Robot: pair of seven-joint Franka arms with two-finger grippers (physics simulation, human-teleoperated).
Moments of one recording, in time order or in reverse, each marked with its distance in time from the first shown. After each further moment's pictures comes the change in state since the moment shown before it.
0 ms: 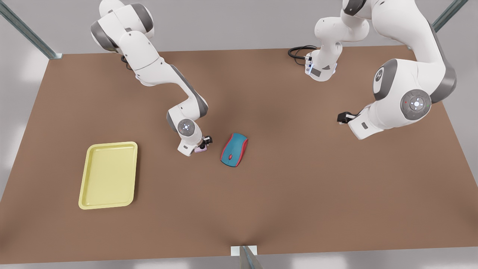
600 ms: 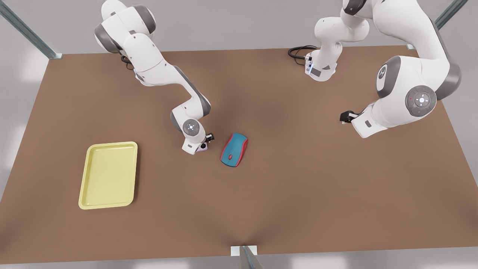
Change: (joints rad) left arm 0.000 -0.005 0.009 0.012 0.004 0.002 0.015; right arm 0.027 0.033 0.002 0.002 -0.001 -0.017 -0.036
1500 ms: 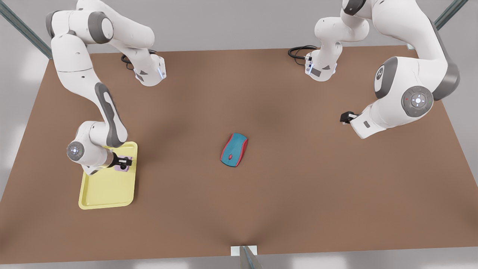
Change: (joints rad) left arm -0.001 0.002 -0.009 0.000 0.038 0.003 0.005; right arm -0.711 -0.084 -0.028 0.040 -0.013 -0.116 -0.310
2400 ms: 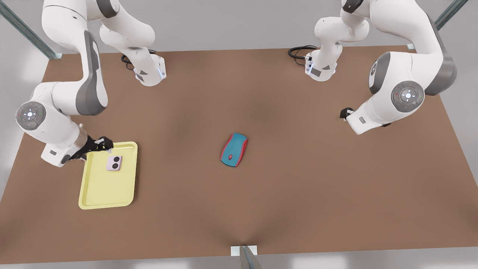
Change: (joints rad) left arm -0.009 -0.014 -0.029 0.002 0.077 -0.042 0.000; right arm 0.152 -0.262 0.011 0.432 -0.090 -0.596 -0.227
